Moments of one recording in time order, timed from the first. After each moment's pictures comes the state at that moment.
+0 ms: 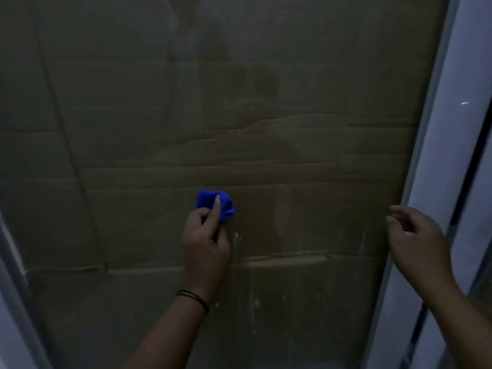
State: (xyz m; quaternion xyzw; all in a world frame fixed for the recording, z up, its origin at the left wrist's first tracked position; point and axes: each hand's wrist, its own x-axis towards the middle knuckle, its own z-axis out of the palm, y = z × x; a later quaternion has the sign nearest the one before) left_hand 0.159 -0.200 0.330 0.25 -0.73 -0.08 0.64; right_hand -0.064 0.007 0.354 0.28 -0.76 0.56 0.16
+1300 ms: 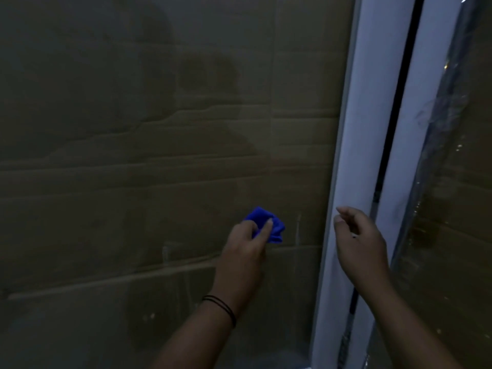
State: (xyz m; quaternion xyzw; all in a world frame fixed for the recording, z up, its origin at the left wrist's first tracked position) left_hand 0.039 -0.116 0.305 0.11 -0.88 -0.02 0.46; right_hand -0.091 0.032 0.328 0.26 -0.73 0.62 0.13
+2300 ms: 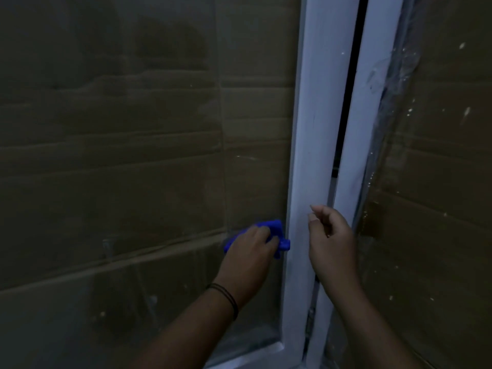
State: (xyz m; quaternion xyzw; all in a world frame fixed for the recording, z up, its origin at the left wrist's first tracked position) left_hand -0.018 -0.072 0.274 0.01 -0.95 0.06 0.31; right_hand -0.092 0.054 0.293 0.20 -0.71 0.67 0.08
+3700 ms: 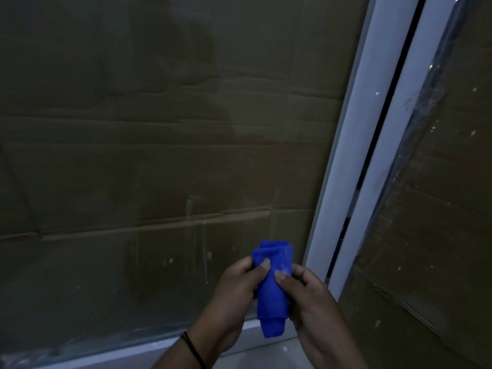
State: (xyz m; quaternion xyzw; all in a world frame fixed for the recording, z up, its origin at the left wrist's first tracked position) left_hand 0.162 -0.044 0.275 0.17 -0.56 -0.79 0.20; right_hand 0.093 0.060 0.276 0.16 -0.54 0.76 -0.33
